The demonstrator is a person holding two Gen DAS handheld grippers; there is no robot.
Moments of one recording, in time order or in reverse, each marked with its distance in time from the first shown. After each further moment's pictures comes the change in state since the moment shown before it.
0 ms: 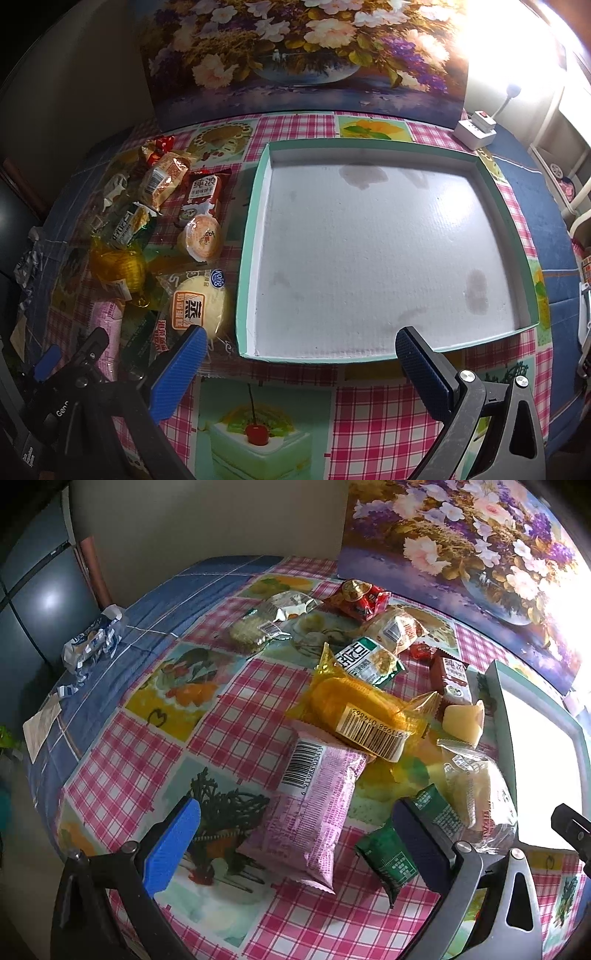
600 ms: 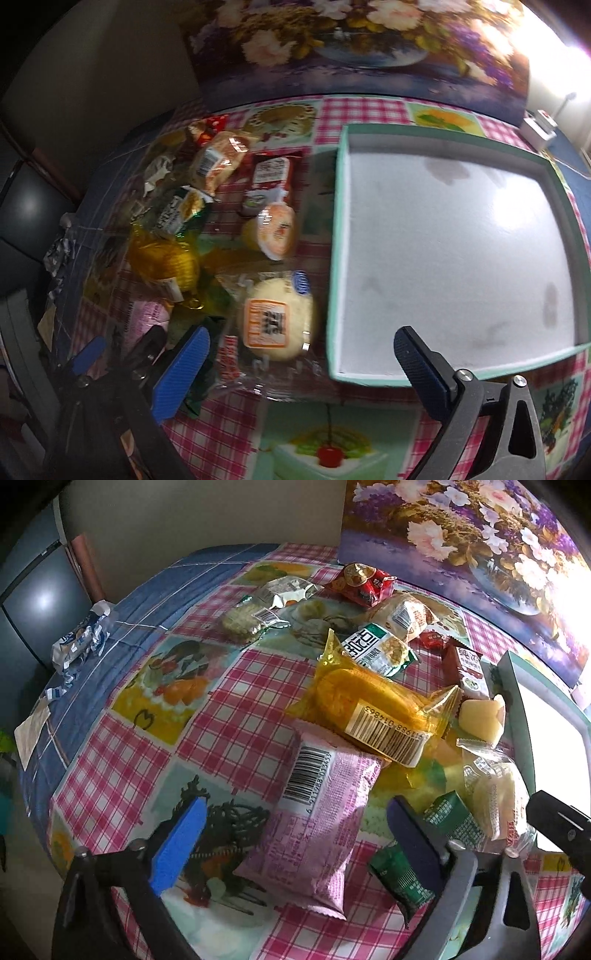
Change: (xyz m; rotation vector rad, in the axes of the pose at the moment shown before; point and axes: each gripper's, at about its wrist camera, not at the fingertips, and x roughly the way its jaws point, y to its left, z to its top) left arm 0.025 0.003 0.008 0.019 0.040 -0.005; right arm 0.028 0.048 0.009 -0.046 0.049 0.178
